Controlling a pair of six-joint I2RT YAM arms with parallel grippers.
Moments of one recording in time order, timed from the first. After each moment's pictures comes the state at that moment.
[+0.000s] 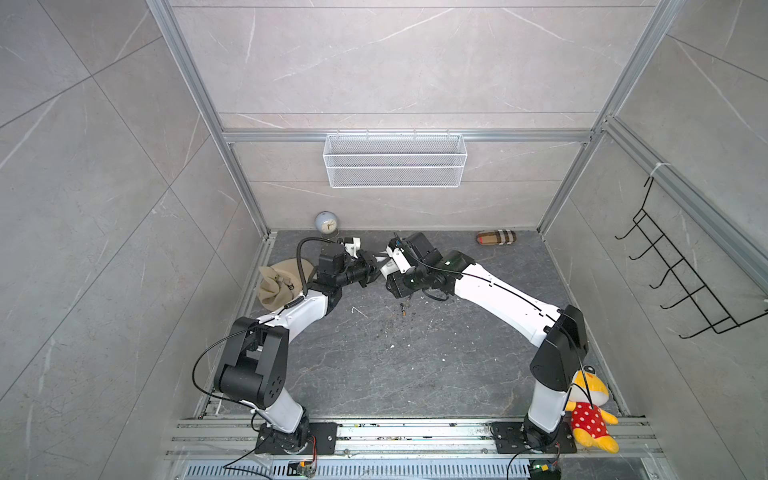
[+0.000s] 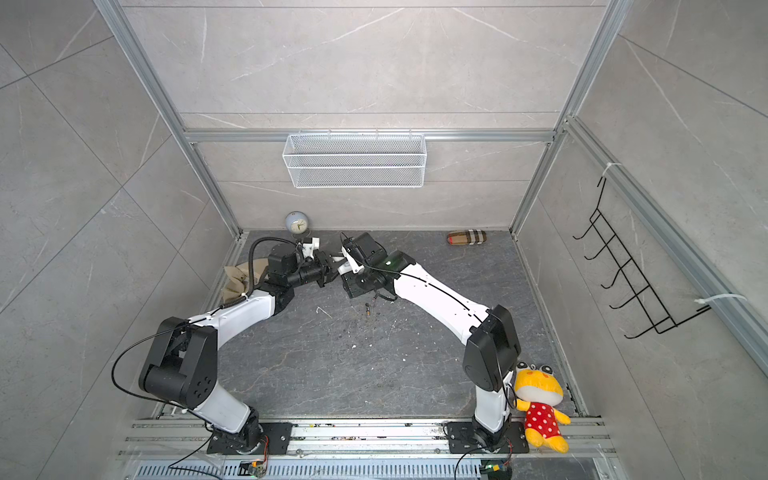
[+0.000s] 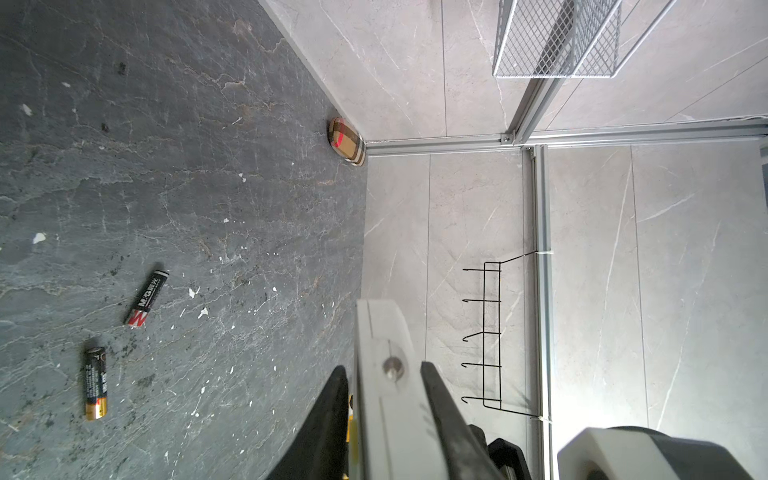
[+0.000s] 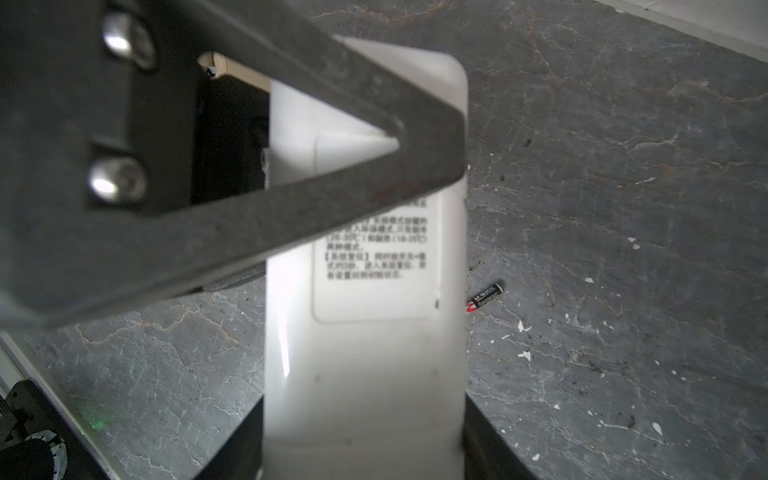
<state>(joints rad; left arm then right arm) -0.33 1.61 0.99 0.37 0.69 -1.27 0.77 1.86 1.75 -0.78 -0.02 0.22</state>
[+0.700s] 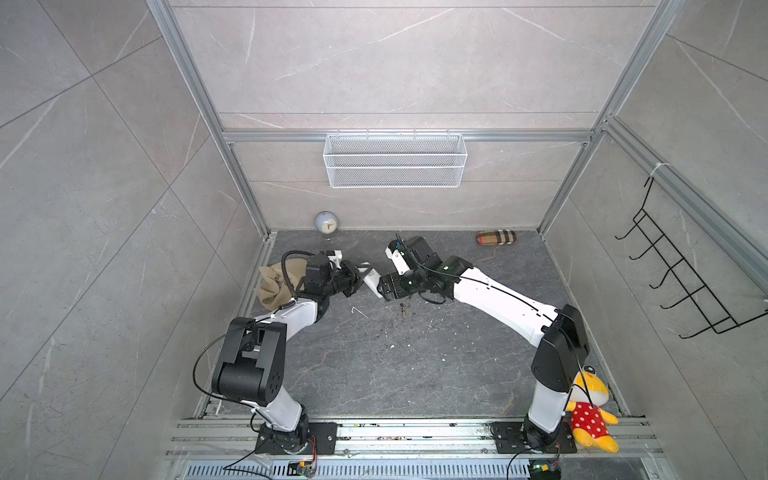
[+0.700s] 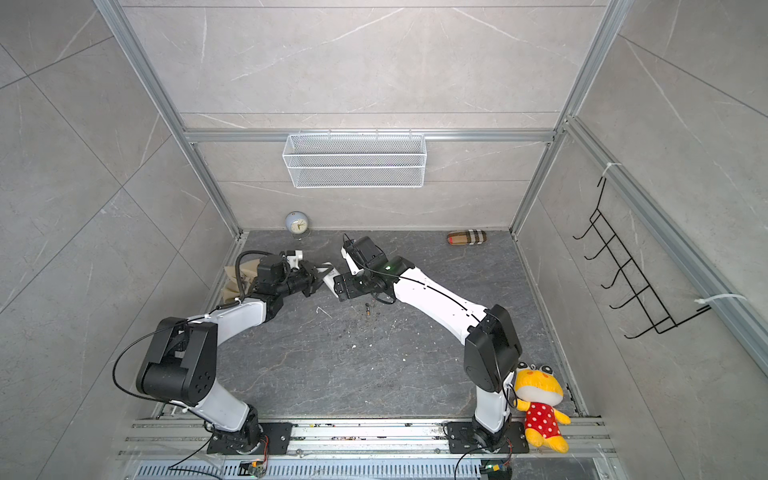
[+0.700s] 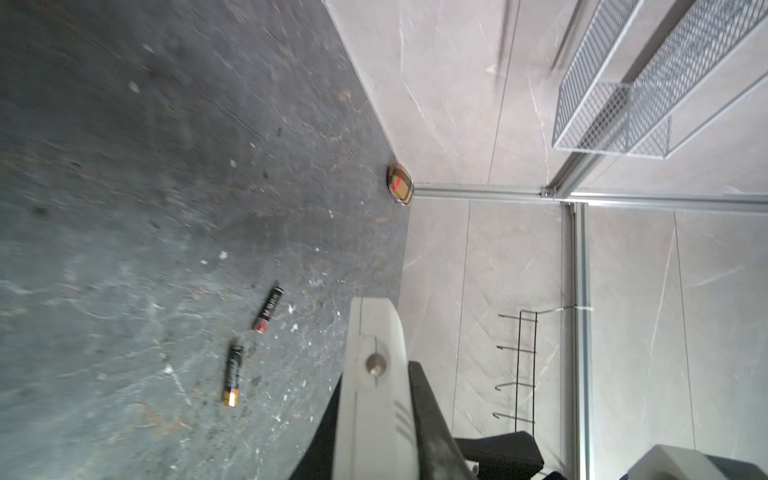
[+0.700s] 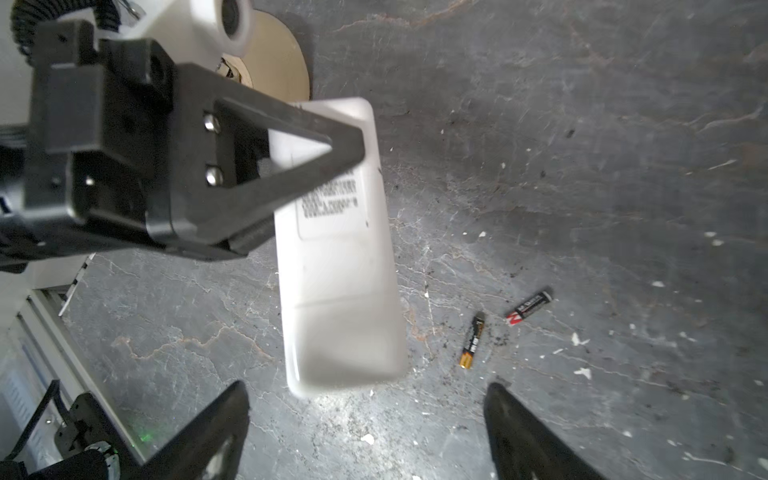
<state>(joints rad) -0.17 1.64 0.84 0.42 0.66 -1.21 0.77 1.85 1.63 -0.62 -0.12 0.36</state>
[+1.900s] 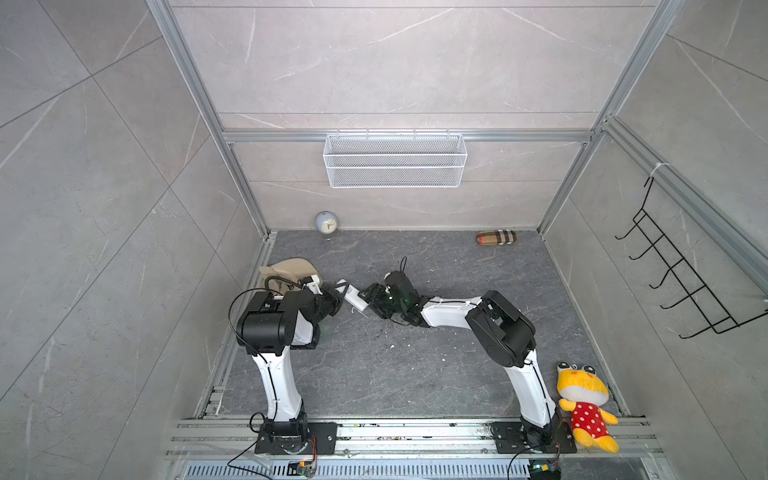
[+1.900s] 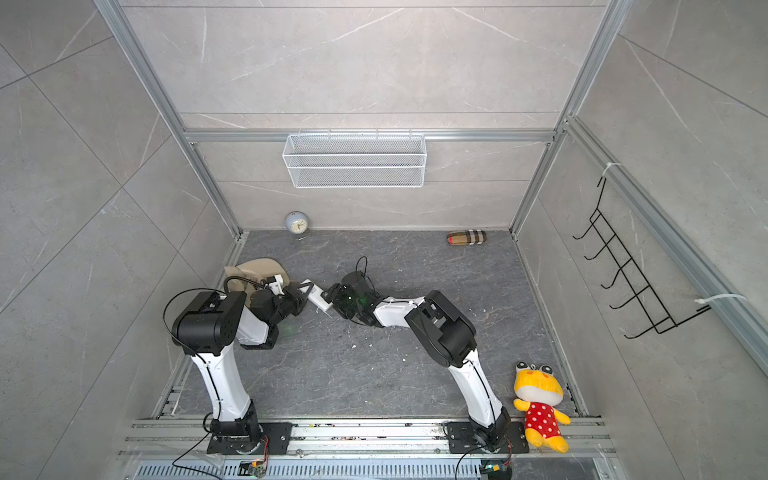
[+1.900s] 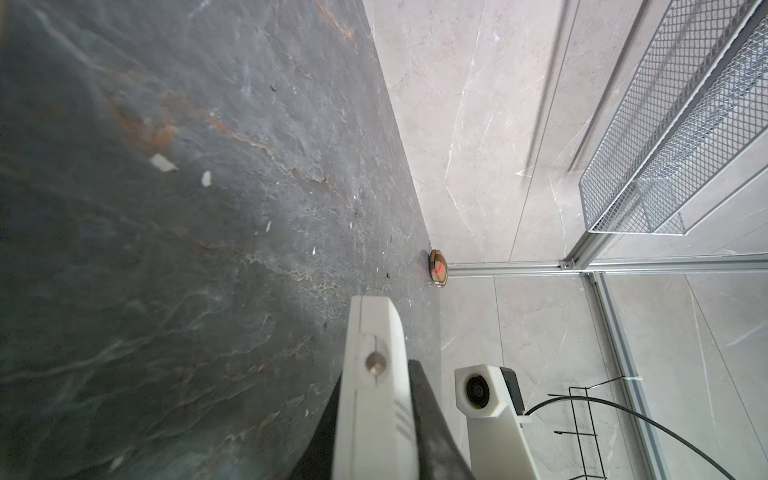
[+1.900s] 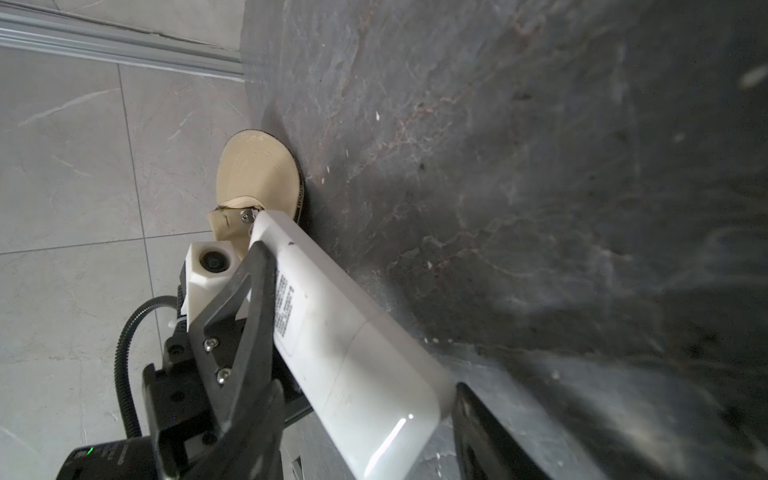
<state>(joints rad) -0.05 2.01 0.55 1.22 0.57 -1.21 0.80 2.21 1.38 0.29 -0.22 1.30</state>
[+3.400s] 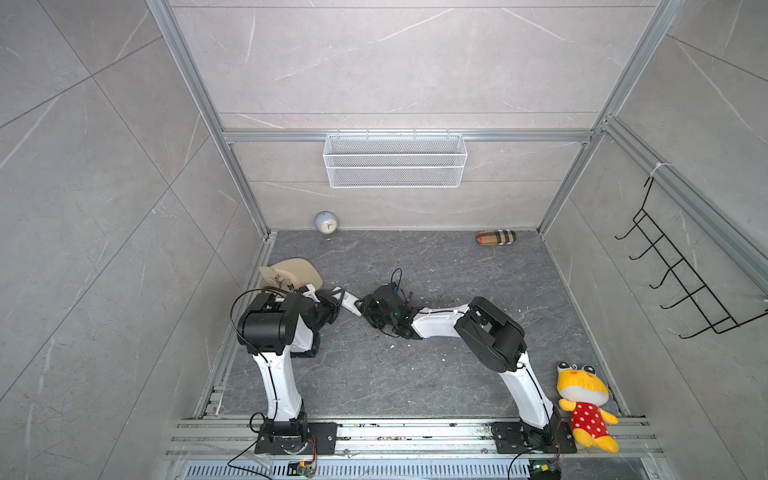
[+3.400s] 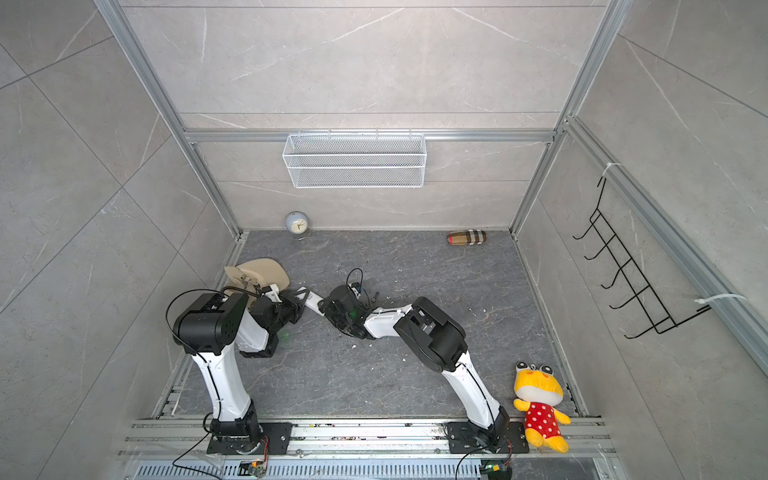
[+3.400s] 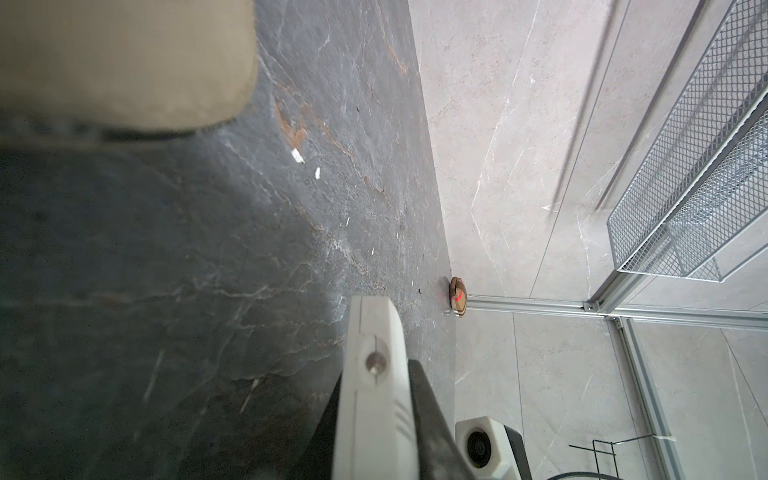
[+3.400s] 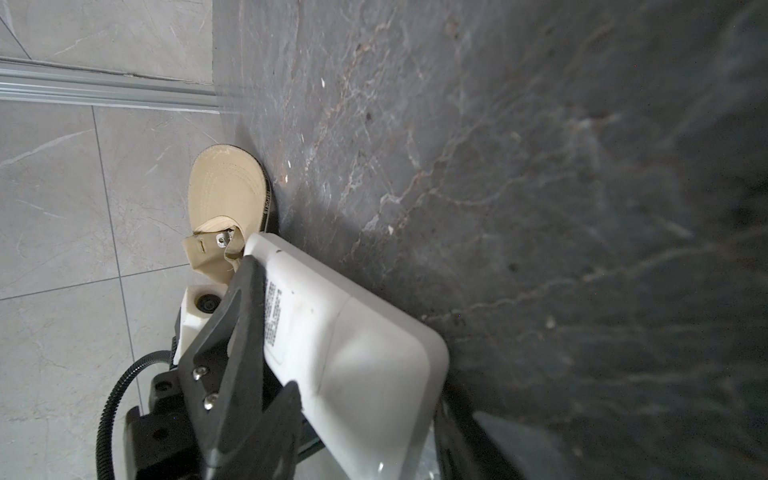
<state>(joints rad) -0.05 2.02 0.49 1.26 0.46 -1.25 0.88 2.25 1.38 0.33 -0.05 1.42</state>
